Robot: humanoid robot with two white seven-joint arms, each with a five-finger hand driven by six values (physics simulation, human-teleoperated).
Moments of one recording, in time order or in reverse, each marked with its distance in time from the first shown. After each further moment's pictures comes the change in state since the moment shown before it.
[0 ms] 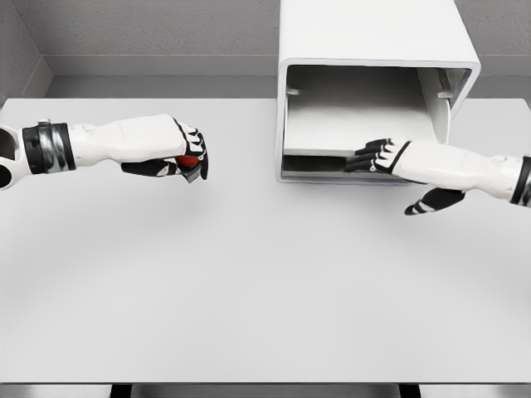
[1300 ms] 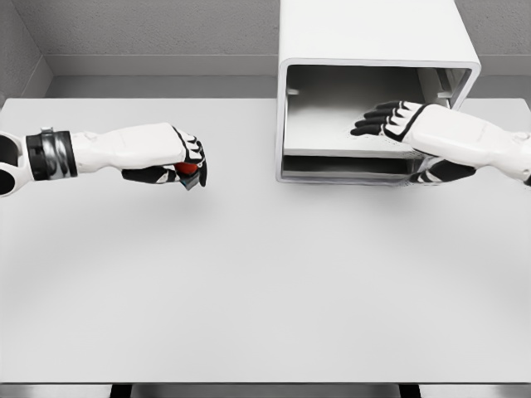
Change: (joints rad) left arm 0.018 -0.006 -0.014 0.018 0.003 0.000 0.000; right arm 0.008 -0.025 -0.096 -0.073 0.092 0.025 -0.125
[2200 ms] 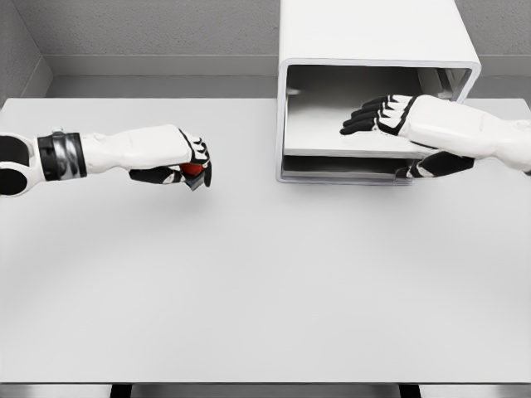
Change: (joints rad) left arm 0.020 -0.042 0.004 0.049 0.002 0.000 0.000; right arm -0.087 0.010 0.082 0.002 -0.179 -0.024 0.060
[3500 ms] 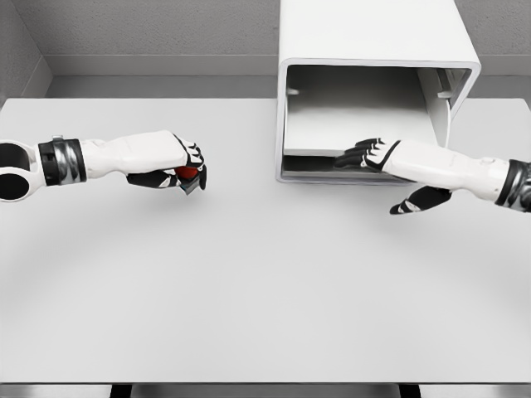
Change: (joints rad) left arm 0.029 -0.012 0.000 0.052 0.001 0.000 0.002; right arm 0.078 0.058 0.050 0.109 0.064 -0.001 0.008
